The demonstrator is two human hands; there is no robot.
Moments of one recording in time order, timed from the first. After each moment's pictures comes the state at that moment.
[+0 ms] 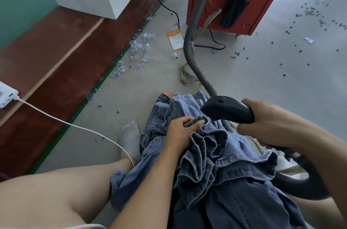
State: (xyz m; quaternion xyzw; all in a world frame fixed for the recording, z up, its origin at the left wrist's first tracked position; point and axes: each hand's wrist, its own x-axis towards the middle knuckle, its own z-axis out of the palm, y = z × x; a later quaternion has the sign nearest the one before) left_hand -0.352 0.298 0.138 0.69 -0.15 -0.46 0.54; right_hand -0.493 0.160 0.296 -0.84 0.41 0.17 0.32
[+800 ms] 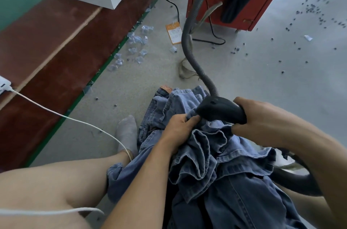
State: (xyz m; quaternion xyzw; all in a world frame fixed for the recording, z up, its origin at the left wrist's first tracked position) left_hand -0.343 0.303 0.129 0.67 -0.17 -0.52 0.50; right_hand -0.483 0.169 0.290 -0.88 0.37 0.21 0.20
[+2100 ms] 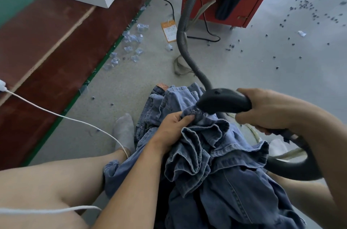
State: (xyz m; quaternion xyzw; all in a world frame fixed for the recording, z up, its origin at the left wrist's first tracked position) left_hand -0.345 0.317 0.134 0.58 -0.15 -0.57 0.56; right_hand -0.493 0.148 0.306 -0.83 0.39 0.21 0.34
